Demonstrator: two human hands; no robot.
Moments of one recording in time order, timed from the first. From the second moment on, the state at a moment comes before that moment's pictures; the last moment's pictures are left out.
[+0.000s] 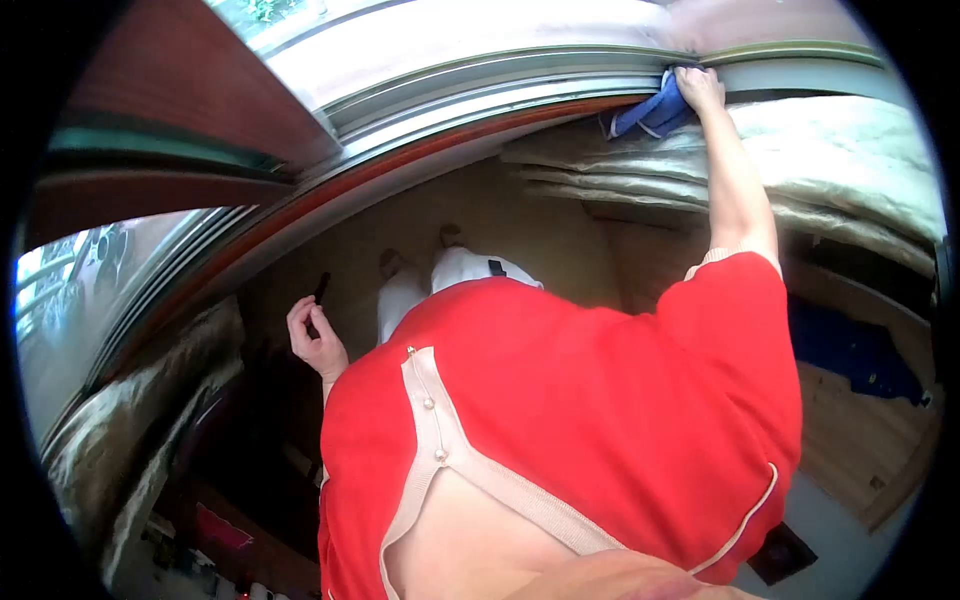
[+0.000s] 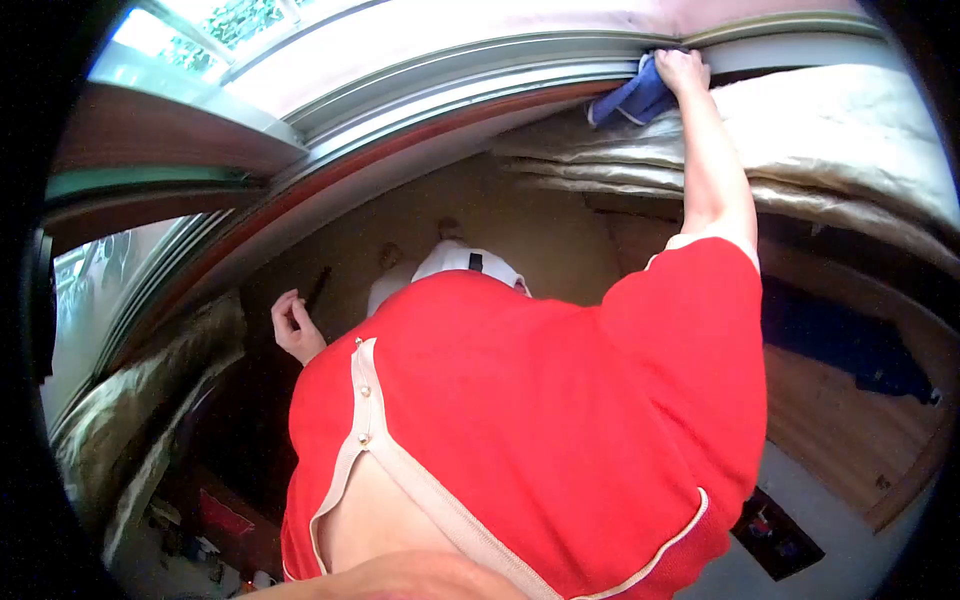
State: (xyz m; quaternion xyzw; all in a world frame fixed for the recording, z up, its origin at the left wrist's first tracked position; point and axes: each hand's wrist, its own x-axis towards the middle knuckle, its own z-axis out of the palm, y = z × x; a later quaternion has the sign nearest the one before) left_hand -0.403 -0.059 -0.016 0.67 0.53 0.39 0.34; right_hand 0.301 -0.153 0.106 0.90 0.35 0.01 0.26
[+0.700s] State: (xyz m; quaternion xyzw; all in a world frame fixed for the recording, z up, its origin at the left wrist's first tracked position) left_hand -0.433 -0.044 -0.011 0.64 0.50 0.45 0.35; right_hand -0.098 -0.015 0.095 0.75 0.60 0.09 -0.27
